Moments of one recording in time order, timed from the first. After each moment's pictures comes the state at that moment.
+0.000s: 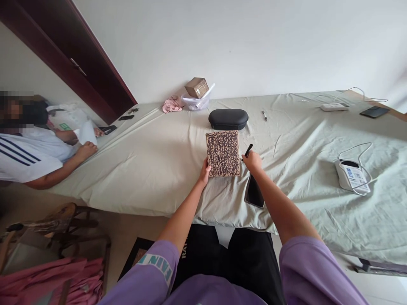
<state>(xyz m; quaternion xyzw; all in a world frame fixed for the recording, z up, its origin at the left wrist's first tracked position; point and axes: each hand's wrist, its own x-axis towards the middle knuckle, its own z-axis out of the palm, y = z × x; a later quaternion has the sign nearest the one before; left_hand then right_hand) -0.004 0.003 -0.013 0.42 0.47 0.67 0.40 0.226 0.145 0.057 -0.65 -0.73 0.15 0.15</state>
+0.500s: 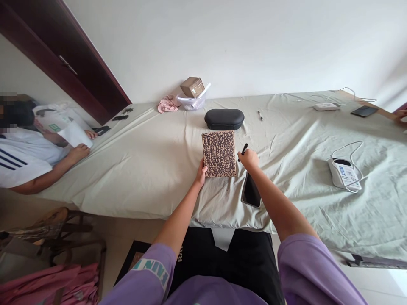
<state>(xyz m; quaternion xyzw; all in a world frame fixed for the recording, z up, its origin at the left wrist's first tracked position) -0.004 0.003 -0.011 0.41 0.48 0.66 0.40 0.219 0.144 0.076 -0.67 -0.71 0.15 0.13</state>
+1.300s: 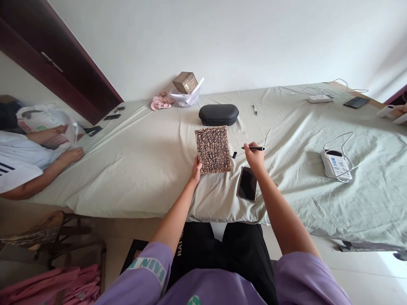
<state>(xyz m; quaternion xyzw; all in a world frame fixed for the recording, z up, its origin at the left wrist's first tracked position) -0.003 0.001 -0.007 0.41 0.49 0.67 0.37 0.267 0.107 0.096 -0.57 -0.61 0.32 0.46</state>
